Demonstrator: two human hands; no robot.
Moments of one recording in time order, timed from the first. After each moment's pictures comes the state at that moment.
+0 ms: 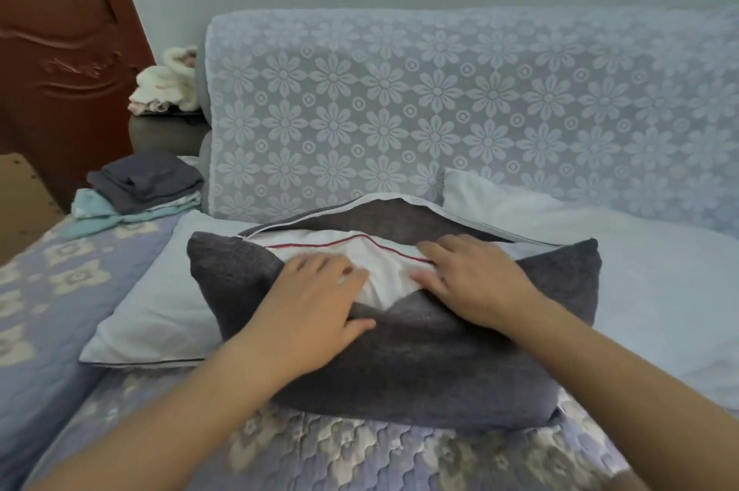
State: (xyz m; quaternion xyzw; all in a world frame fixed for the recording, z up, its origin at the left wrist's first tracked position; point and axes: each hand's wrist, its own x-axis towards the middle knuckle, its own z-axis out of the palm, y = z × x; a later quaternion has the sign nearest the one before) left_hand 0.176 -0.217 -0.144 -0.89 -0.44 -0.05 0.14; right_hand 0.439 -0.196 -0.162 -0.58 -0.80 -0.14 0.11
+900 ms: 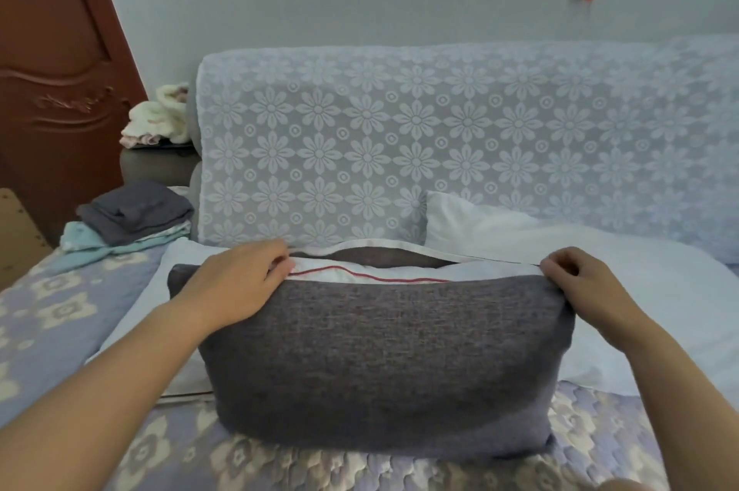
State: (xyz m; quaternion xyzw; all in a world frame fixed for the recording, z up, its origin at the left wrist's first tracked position) left_hand 0.119 -0.155 -0.107 -0.83 -0.54 -0.09 0.01; right_hand 0.575 -0.248 -0.147 -0.71 -0.51 0.21 0.43
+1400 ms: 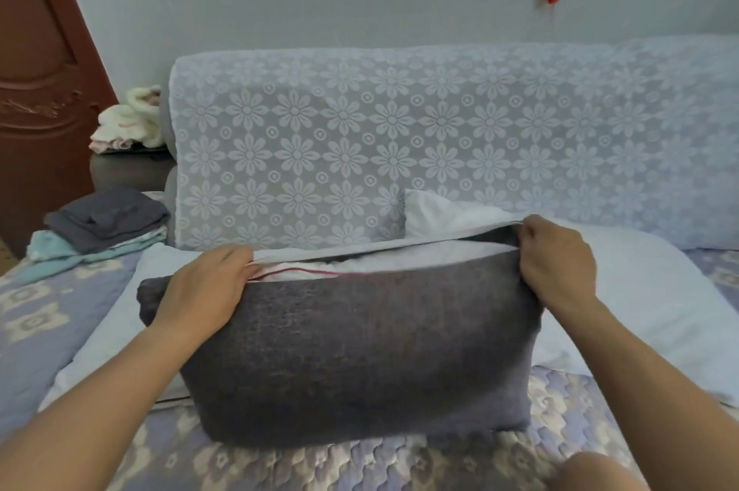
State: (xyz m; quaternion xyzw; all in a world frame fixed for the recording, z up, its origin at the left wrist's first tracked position) left_hand 0.110 -0.143 -0.150 -0.81 -0.54 -0.20 0.14; right_hand 0.544 -0.241 -0.123 -0.81 -0.51 -0.10 0.29
